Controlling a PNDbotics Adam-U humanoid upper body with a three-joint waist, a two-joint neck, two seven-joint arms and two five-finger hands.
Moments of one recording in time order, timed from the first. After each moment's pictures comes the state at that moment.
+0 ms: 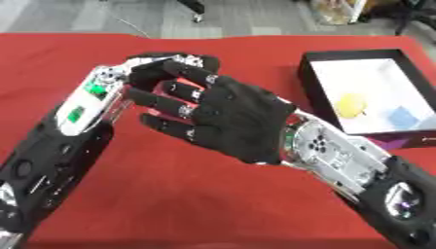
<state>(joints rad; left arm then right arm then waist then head) -0.83 0.17 -0.38 -1.39 0.34 0.40 -0.81 -0.69 -0.52 0.70 -2.00 1.30 -0.34 0.04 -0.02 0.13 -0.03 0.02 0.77</state>
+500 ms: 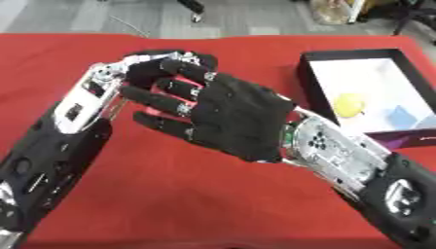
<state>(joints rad) -0.84 0.17 -0.36 -1.39 0.34 0.39 -0.83 -0.70 -0.52 0.70 -2.00 1.28 -0.36 0.02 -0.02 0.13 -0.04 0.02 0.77</state>
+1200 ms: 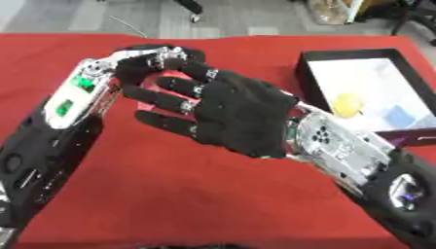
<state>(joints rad) -0.84 0.19 -0.34 -1.37 0.33 0.37 -0.84 -0.70 -0.54 0.69 -2.00 1.26 -0.39 0.03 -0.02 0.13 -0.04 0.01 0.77</state>
